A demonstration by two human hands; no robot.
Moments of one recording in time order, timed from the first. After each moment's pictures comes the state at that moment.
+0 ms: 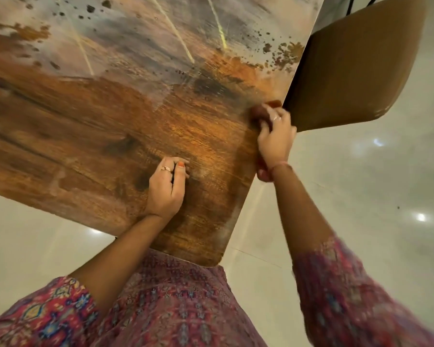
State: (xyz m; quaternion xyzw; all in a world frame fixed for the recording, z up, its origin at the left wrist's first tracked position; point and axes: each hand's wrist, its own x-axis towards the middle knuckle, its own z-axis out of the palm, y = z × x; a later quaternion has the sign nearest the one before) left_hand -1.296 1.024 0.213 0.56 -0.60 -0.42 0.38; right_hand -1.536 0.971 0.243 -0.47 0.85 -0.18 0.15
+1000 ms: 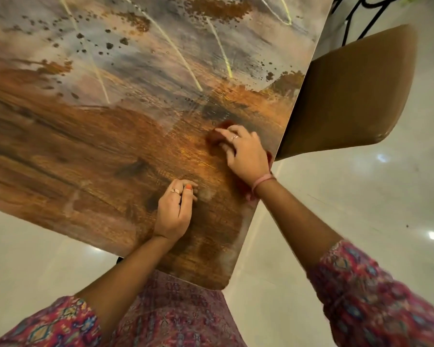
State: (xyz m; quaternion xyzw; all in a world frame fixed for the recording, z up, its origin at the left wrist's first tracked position) left_hand -1.295 1.021 0.220 0.55 -0.61 -0.44 0.36; right_hand -1.491 0.941 0.248 -0.71 0.68 -0.08 0.15
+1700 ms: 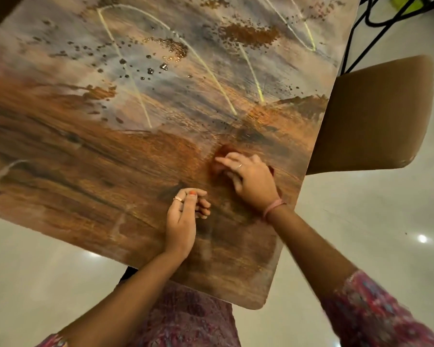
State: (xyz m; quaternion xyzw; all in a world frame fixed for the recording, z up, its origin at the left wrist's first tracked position) left_hand -1.236 0.985 0.247 0.53 -0.32 -0.66 0.43; right_hand -1.422 0.930 0.259 -0.76 0.62 -0.04 0.16
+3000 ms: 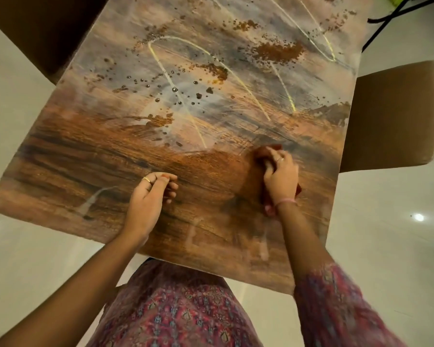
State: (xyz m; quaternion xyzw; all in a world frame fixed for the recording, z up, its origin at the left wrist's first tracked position) left_hand -1.052 0.873 0.284 0.58 -0.35 -0.66 0.32; right_hand -1.342 0.894 0.247 -0.48 0.87 -0.11 0.10
